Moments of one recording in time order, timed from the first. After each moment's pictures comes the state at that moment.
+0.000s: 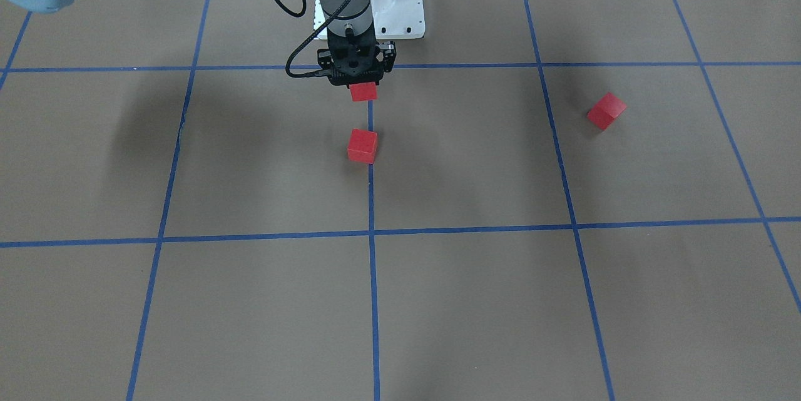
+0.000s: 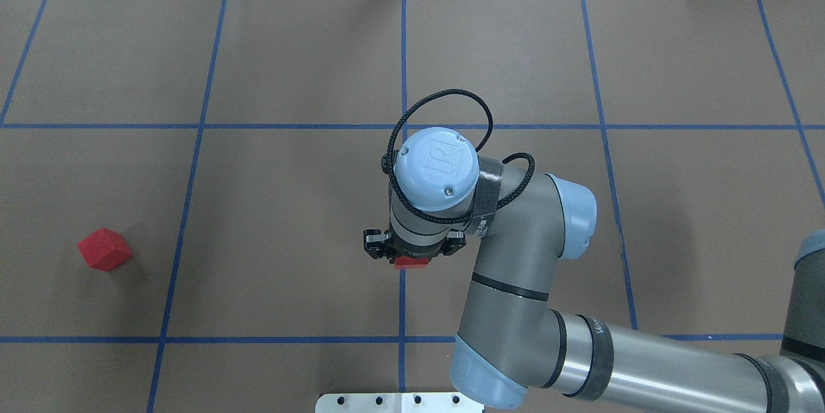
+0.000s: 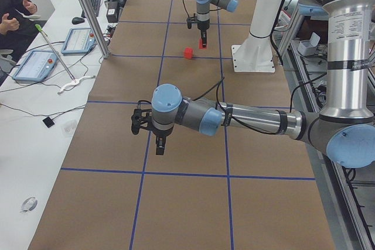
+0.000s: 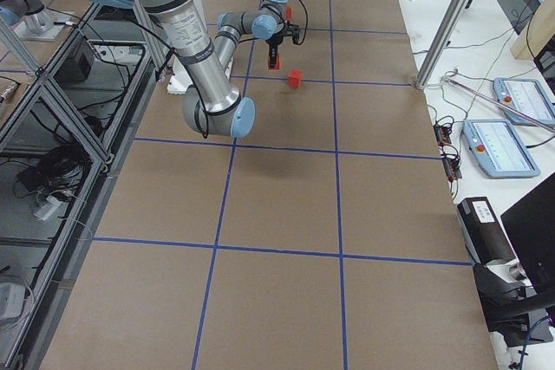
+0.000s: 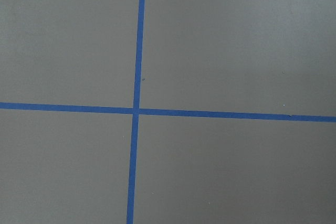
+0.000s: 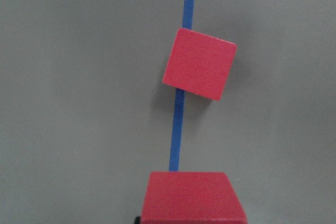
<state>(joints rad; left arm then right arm) -1.54 -1.49 -1.78 -1.78 -2.41 -0.30 0.39 -0.82 1.74 -1.70 1.92 1.25</state>
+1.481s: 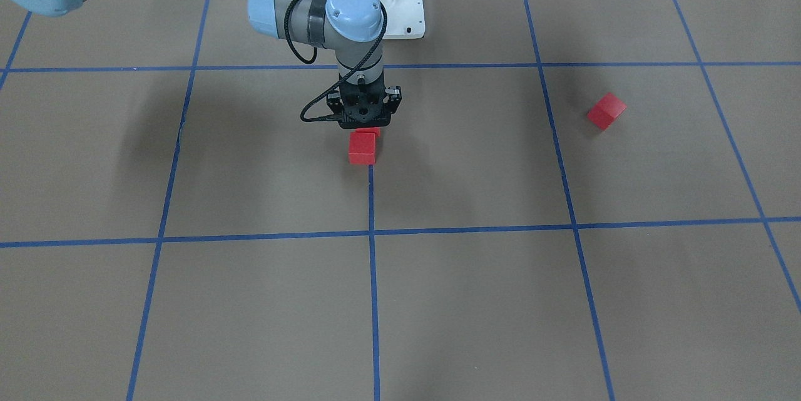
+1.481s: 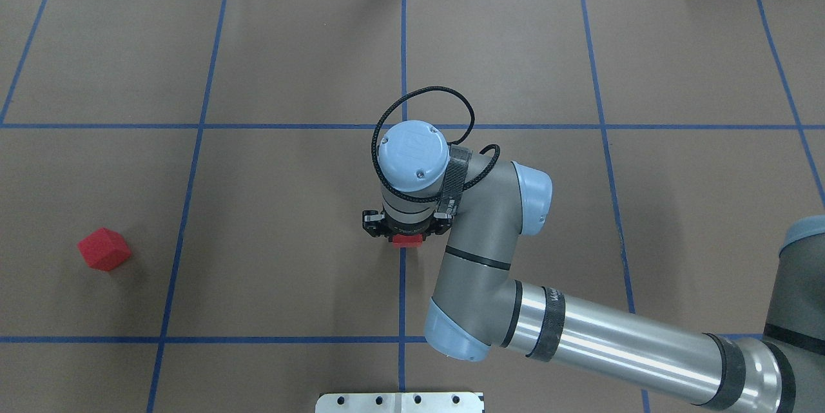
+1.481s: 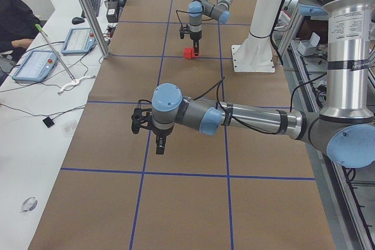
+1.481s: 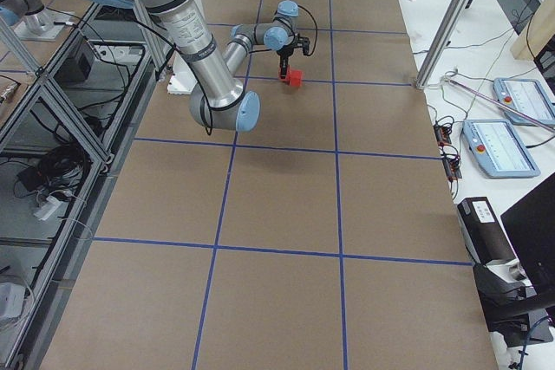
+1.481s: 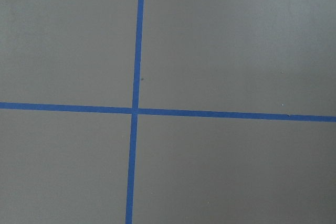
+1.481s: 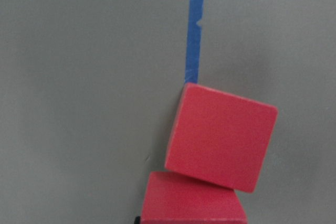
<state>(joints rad) -1.54 -1.49 -1.78 -1.78 -2.41 -0.31 0.42 -0.78 1.53 -1.58 1.90 1.23</state>
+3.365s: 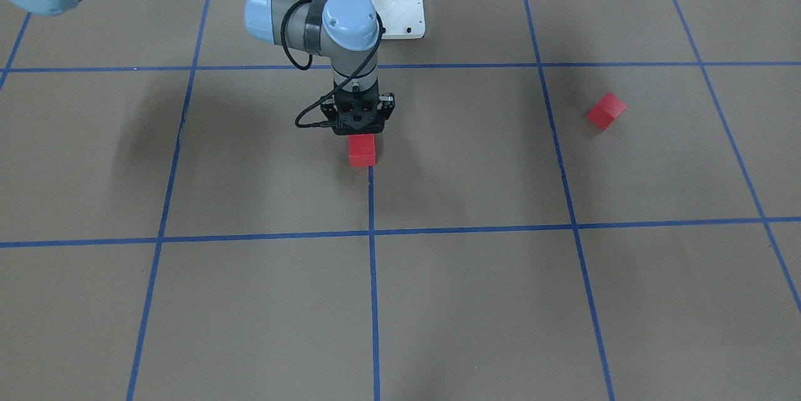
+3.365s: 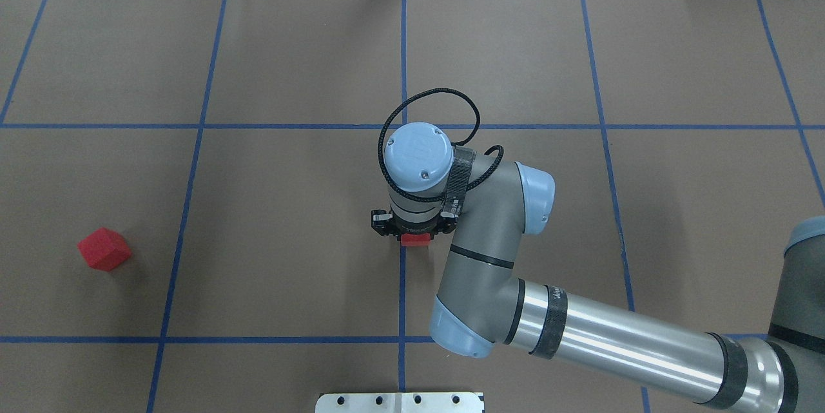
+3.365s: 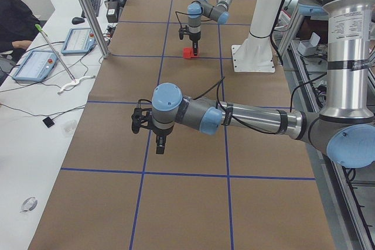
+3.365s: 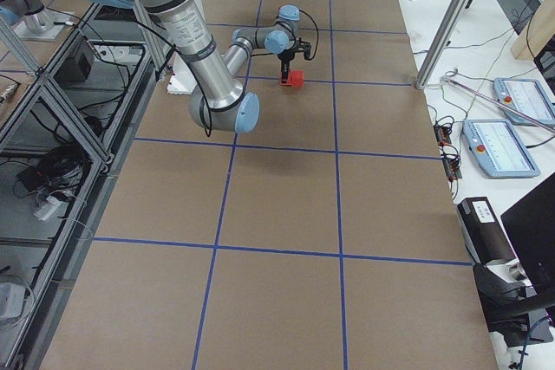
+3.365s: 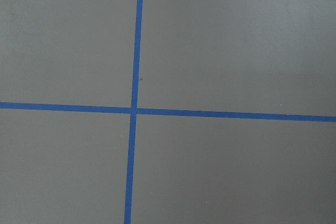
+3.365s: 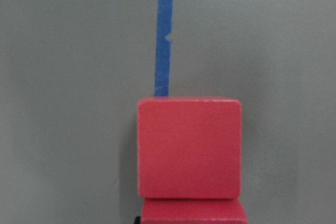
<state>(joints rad) -1.54 -1.49 -1.78 -1.78 -2.41 -0.31 0.42 -0.79 1.51 -1.58 1.90 1.22</state>
